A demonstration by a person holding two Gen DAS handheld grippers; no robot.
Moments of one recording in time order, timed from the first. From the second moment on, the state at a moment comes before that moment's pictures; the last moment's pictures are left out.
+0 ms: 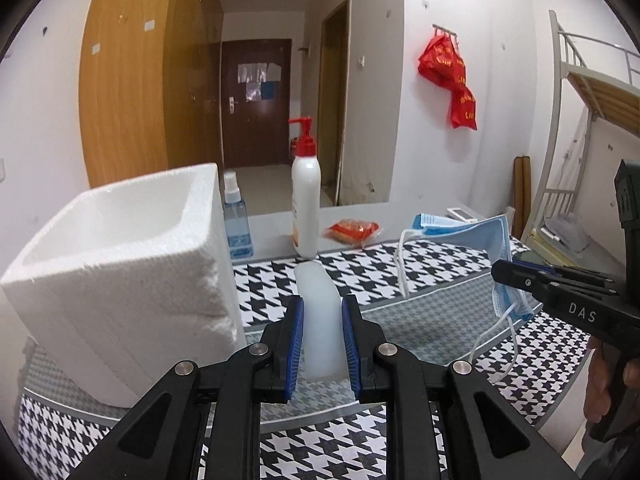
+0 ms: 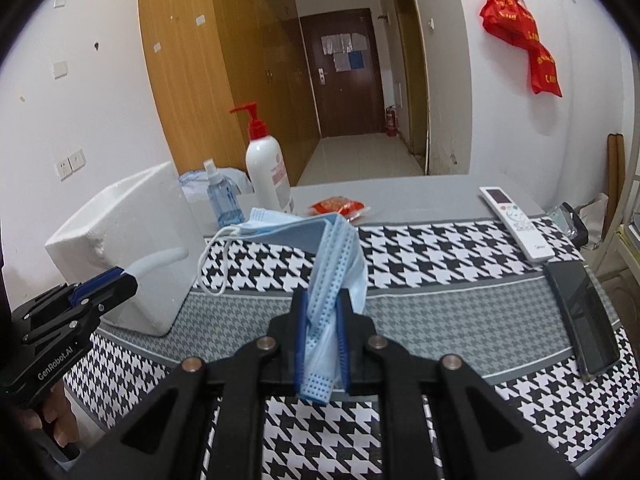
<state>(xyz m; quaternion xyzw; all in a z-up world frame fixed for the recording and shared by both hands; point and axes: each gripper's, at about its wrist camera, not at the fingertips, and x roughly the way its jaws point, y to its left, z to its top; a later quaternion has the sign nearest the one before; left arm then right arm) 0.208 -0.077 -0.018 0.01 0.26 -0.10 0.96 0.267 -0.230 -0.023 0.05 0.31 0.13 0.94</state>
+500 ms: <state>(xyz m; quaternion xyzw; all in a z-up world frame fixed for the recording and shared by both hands) 0.199 -0.075 0.008 0.01 0.22 -0.10 0.97 0.259 -0.228 0.000 0.05 0.27 0.13 0.95</state>
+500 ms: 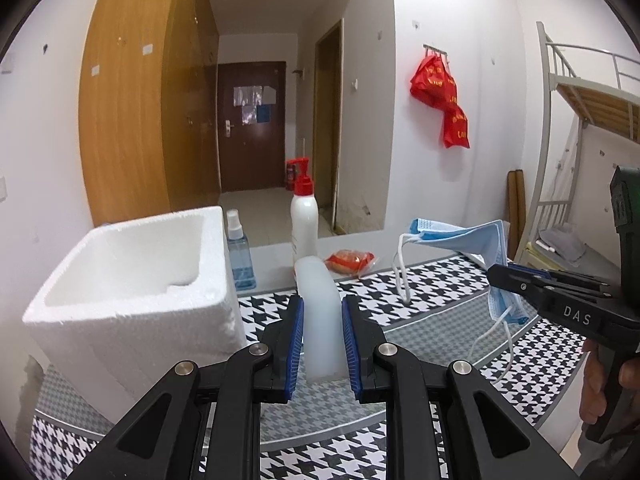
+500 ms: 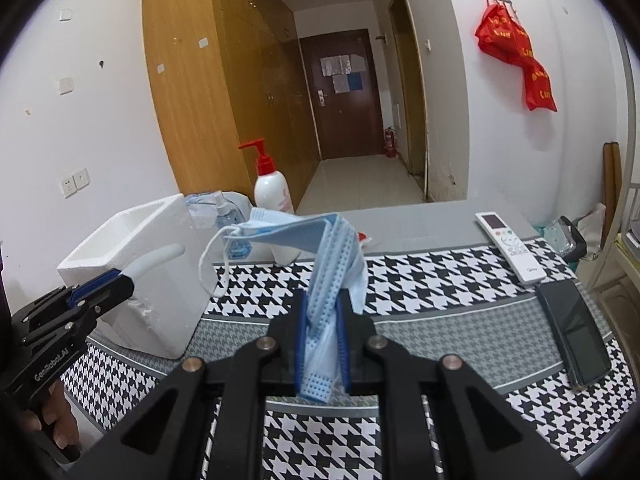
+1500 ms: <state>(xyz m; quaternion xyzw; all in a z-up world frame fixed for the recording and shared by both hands) 0.190 -0.053 0.054 0.02 0.16 -0.05 0.99 0.253 -0.201 0.041 0.02 0.22 0.18 0.96</state>
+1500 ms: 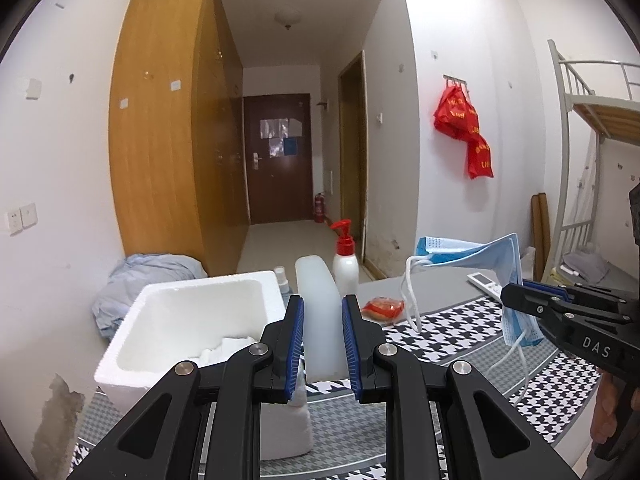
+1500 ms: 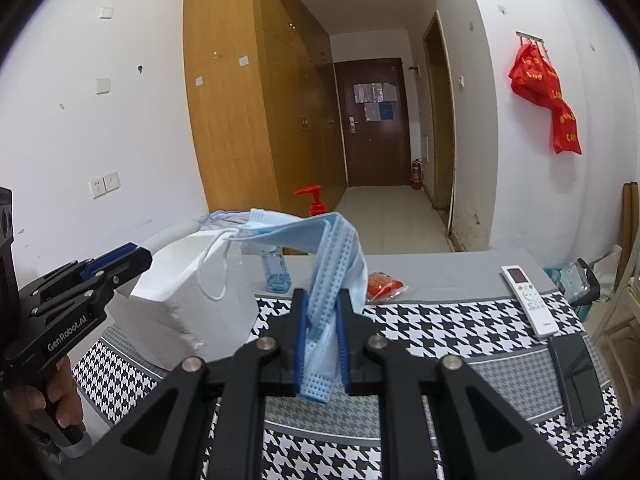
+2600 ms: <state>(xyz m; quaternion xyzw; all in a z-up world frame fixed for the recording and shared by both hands) 0.177 0.021 0.061 0.01 0.16 0.05 0.99 0.268 -0.102 0.055 -0.02 0.22 0.29 0.93</state>
